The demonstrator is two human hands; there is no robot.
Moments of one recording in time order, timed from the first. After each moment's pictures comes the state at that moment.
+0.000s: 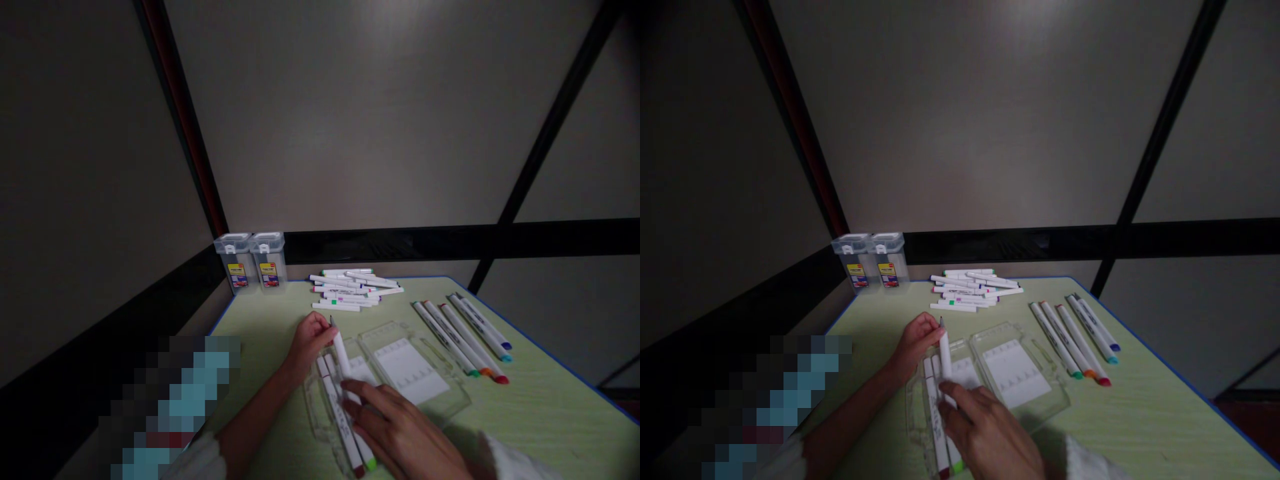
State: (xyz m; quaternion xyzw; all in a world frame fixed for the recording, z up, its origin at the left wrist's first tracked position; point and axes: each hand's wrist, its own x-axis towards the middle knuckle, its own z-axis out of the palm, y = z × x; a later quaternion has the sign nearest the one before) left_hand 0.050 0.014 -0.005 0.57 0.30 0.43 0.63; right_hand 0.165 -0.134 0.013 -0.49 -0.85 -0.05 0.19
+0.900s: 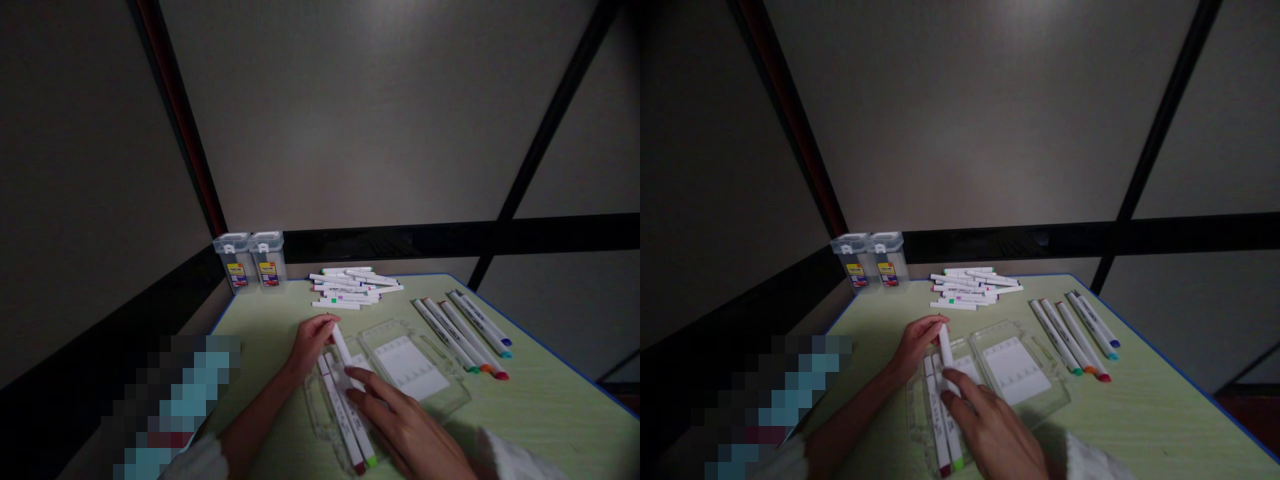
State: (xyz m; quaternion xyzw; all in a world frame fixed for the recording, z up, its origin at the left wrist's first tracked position) left_hand 0.050 0.011 0.000 0.61 0.33 0.43 0.58; right_hand 0.166 -0.137 0.017 -0.53 -0.83 -0.03 0.18
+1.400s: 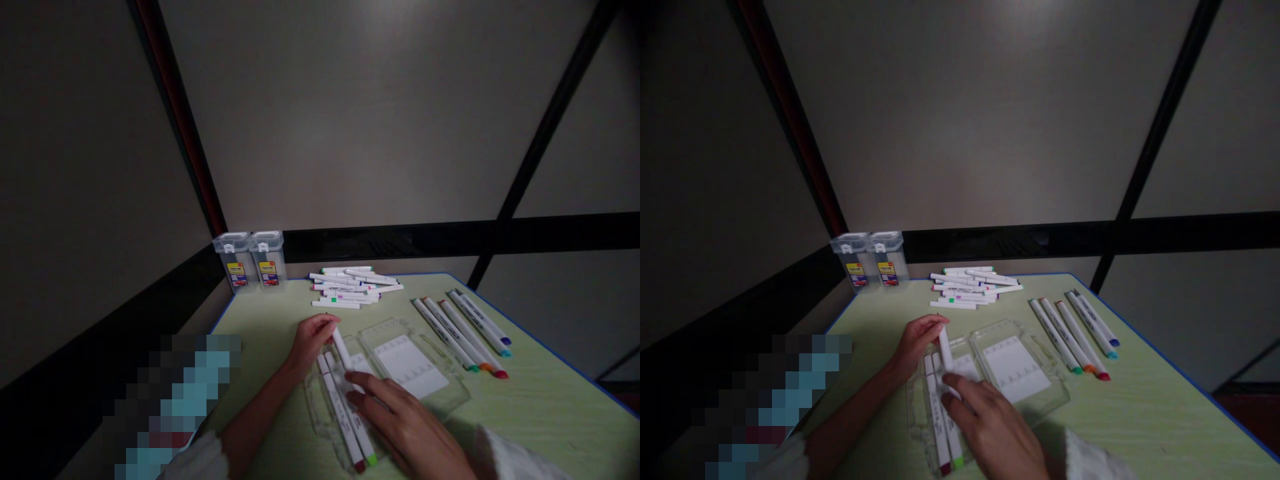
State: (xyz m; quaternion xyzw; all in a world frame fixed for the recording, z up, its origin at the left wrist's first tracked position) left_hand 0.050 0.014 -0.002 0.60 0.32 0.42 0.60; right_hand 0.168 -0.135 0.015 -0.50 -0.84 -0.07 0.22
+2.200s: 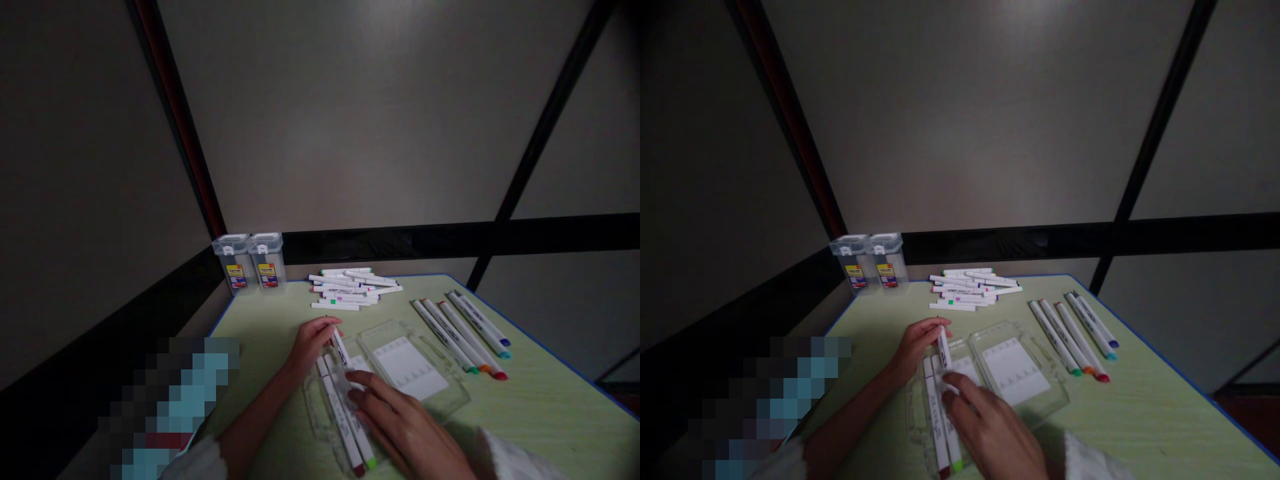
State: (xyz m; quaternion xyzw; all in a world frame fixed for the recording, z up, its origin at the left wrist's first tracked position) left_hand 0.048 0.014 -0.003 0.60 0.32 0.39 0.62; right_hand 0.166 -0.136 0.017 -0.50 -0.82 -0.06 0.27
